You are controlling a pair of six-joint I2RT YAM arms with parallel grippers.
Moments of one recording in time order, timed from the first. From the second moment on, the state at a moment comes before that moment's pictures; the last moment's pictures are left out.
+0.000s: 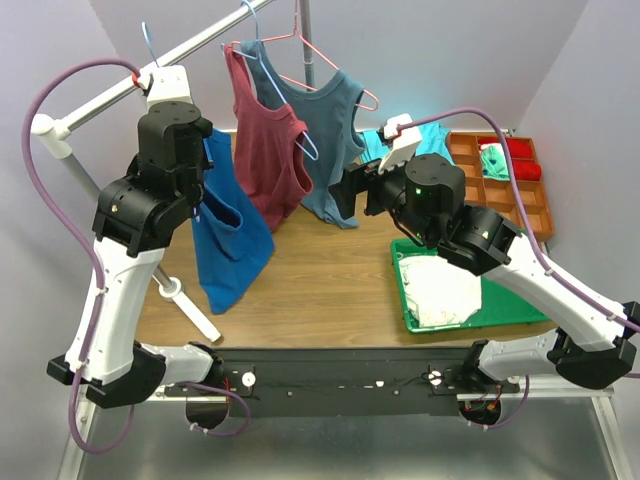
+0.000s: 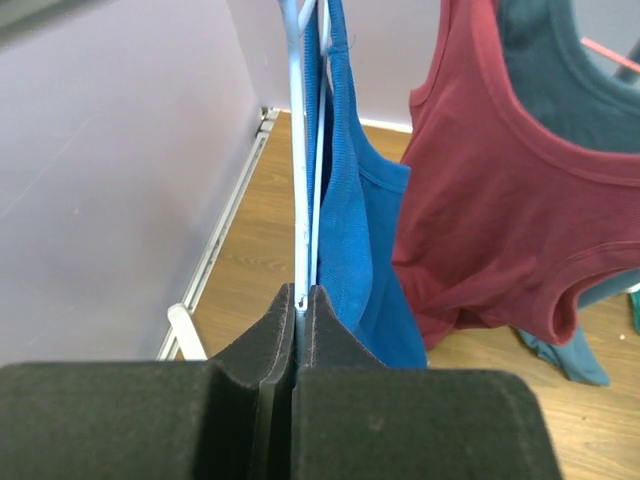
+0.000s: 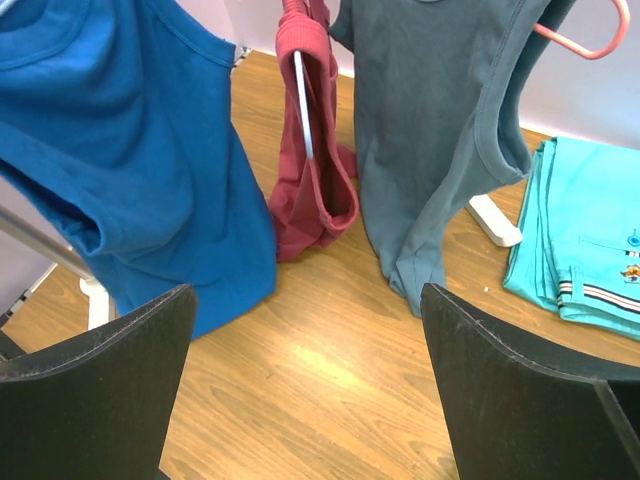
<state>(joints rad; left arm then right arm) -0.48 1.28 1.98 -1.03 -0.73 -0.18 0.98 1.28 1.56 -0.47 0.40 0.21</state>
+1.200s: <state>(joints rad) -0.41 1.13 1.70 -0.91 -0.54 -0.25 0.98 1.28 1.51 -0.47 0.37 0.26</state>
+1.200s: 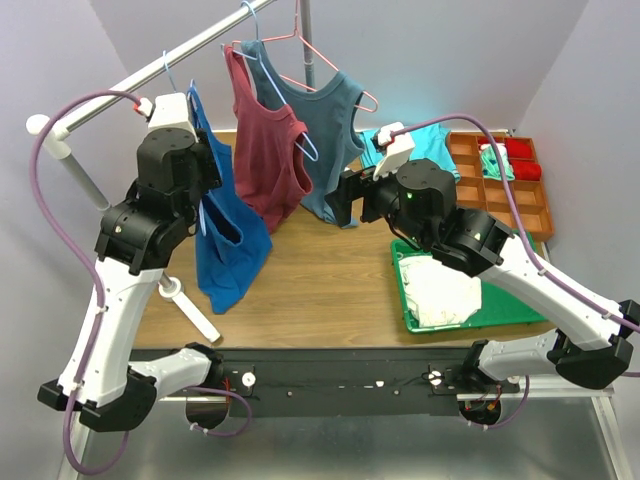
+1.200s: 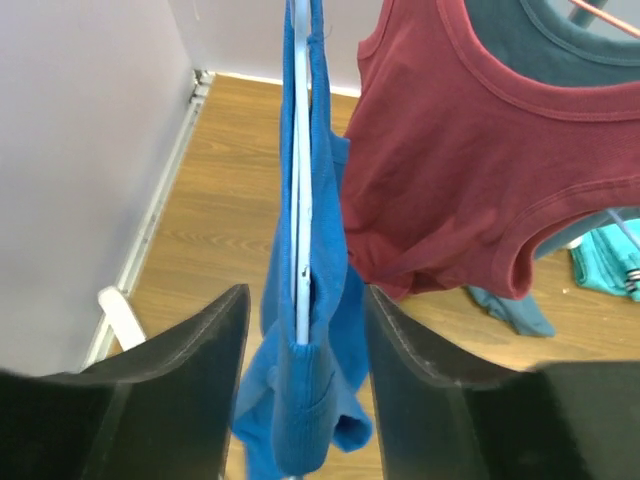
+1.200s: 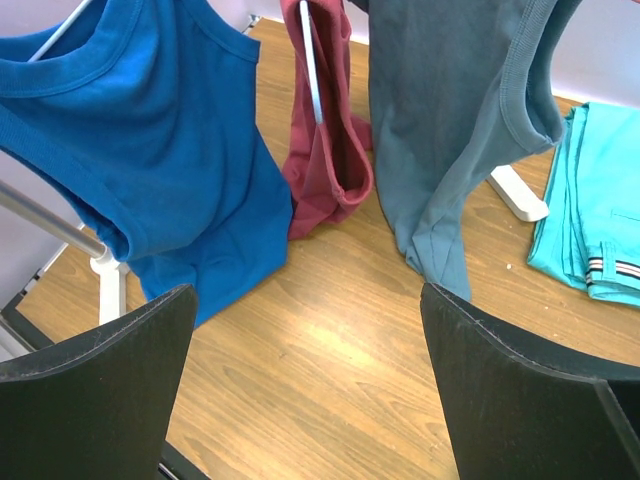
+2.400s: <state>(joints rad) -0.71 1.10 1.37 -0.57 -0.10 -0.33 0.98 1.06 1.02 -0.39 0.64 0.48</state>
